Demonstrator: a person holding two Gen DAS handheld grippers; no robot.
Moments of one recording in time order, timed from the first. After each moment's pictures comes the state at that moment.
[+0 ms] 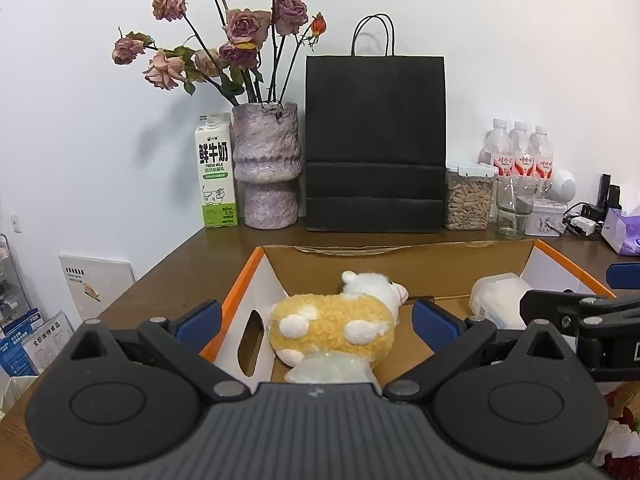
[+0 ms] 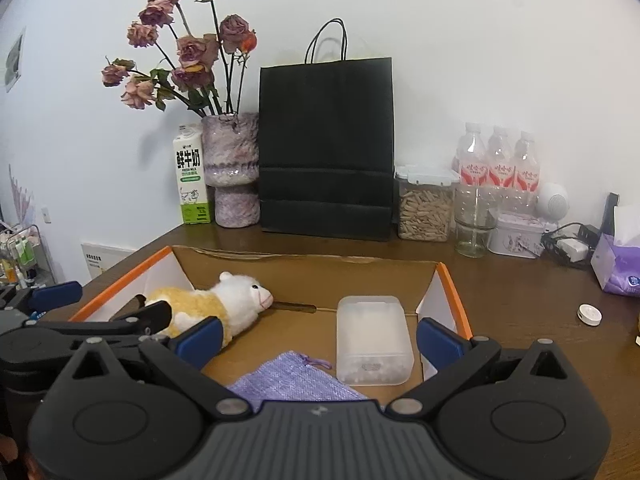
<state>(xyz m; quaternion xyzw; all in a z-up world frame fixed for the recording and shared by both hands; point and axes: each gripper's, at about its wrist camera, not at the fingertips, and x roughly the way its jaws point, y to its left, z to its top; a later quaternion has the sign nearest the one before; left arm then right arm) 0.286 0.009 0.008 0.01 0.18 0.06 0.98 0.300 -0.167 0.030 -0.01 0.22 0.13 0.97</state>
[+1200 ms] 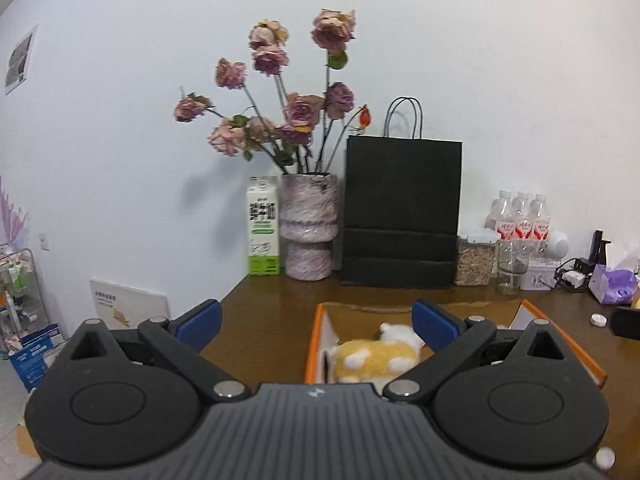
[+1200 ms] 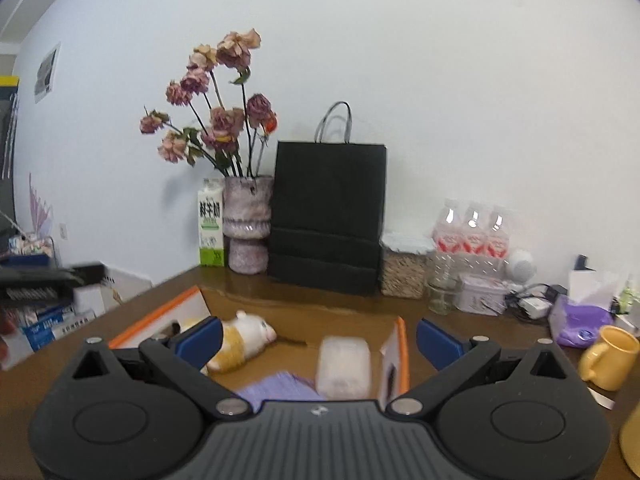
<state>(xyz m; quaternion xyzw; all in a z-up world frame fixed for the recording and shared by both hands) 0.182 0.056 0.083 -0.01 0.12 0.07 0.99 0.193 -0.213 0.091 -0.04 0.15 0.14 0.98</state>
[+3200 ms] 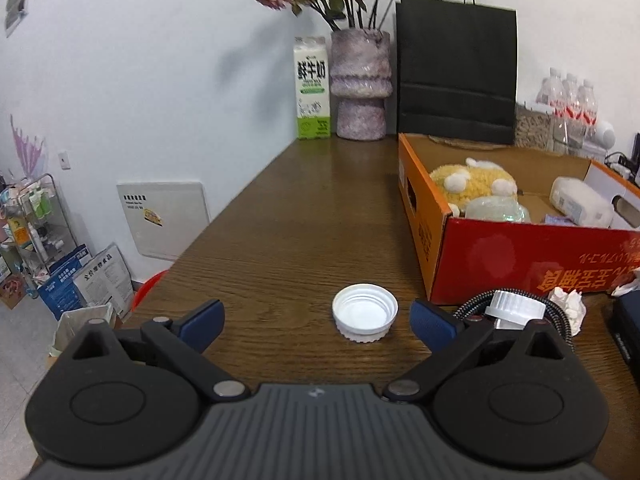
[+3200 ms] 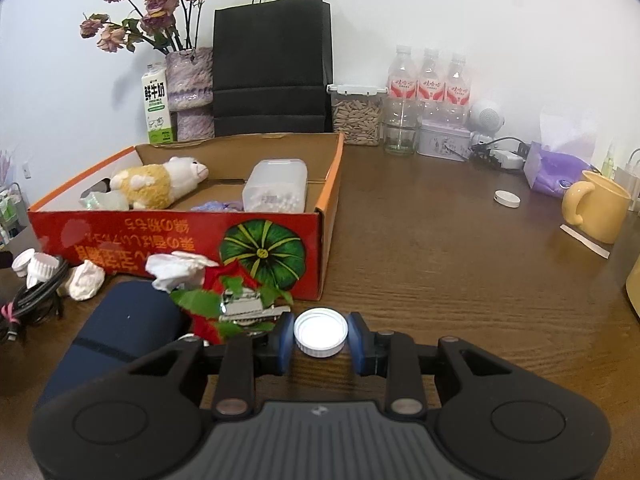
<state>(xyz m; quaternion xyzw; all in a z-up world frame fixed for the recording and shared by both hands) 0.188 0.125 -0.025 0.00 0.28 0.10 0.95 0.208 -0.264 -0.027 -0.01 0.30 0.09 0.95</state>
